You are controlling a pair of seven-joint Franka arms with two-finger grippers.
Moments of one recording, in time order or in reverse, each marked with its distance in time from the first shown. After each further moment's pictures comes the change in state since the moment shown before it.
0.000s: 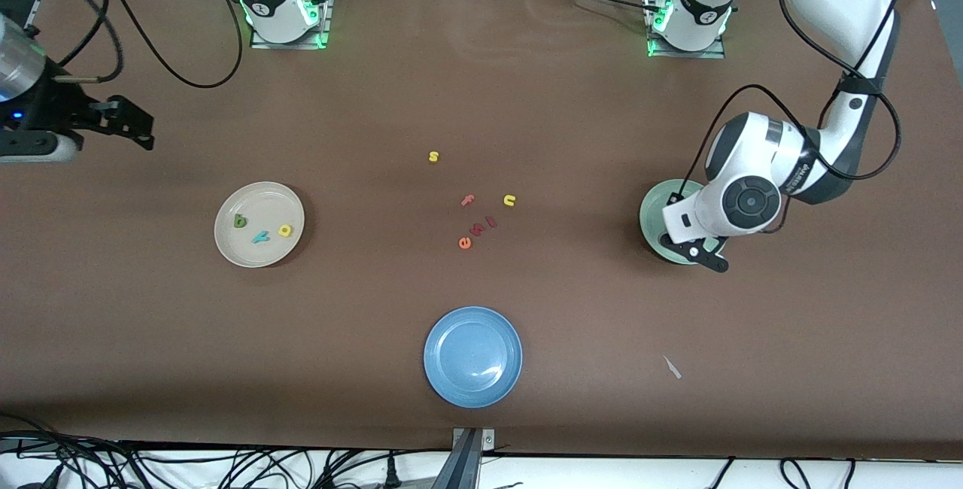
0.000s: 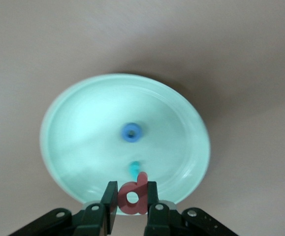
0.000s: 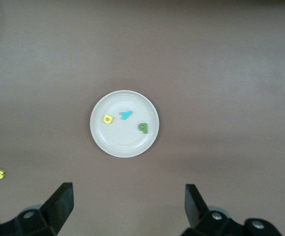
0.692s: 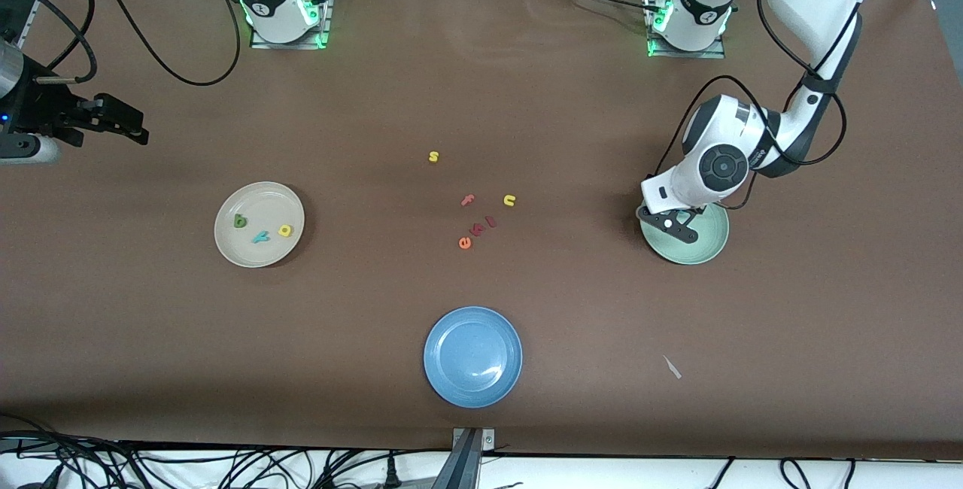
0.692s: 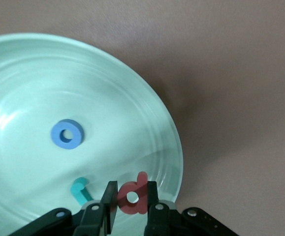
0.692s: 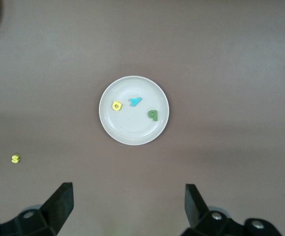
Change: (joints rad) left arm 0.001 -0.019 -0.006 -0.250 -0.019 0.300 -0.001; right arm -0.006 0.001 -0.023 -0.009 0.081 -0.053 -0.030
